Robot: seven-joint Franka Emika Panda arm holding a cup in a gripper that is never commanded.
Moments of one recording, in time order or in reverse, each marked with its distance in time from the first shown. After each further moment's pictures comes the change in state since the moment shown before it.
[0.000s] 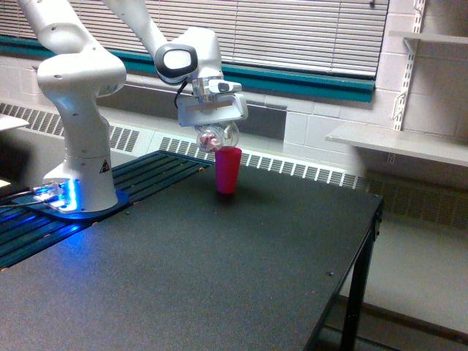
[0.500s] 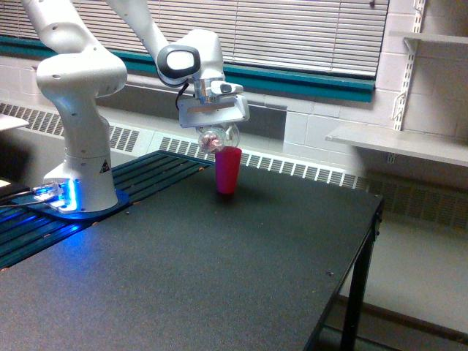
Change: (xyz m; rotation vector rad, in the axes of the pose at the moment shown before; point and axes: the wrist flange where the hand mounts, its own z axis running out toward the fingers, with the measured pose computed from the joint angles) arm 0.007 -0.005 0.003 -0.019 -0.015 -0.044
